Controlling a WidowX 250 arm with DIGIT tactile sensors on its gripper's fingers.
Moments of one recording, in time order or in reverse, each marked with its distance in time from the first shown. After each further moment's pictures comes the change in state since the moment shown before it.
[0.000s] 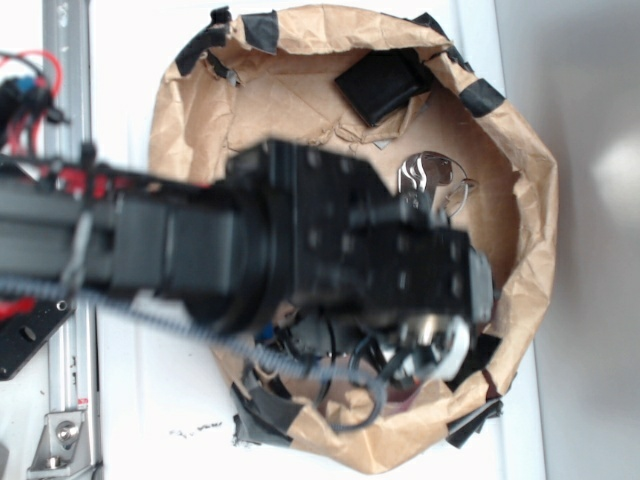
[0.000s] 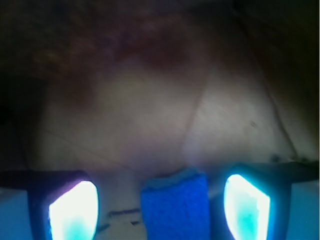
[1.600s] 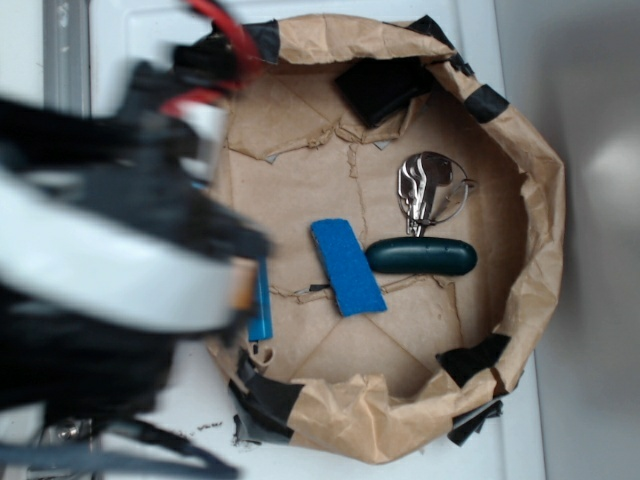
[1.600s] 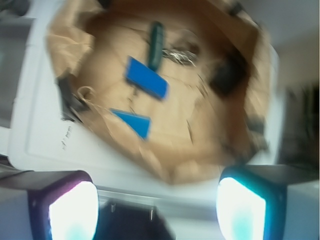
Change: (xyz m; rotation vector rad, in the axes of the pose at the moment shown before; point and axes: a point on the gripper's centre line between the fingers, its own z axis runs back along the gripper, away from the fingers) arm -0.033 -0.064 0.155 0.243 0.054 0.818
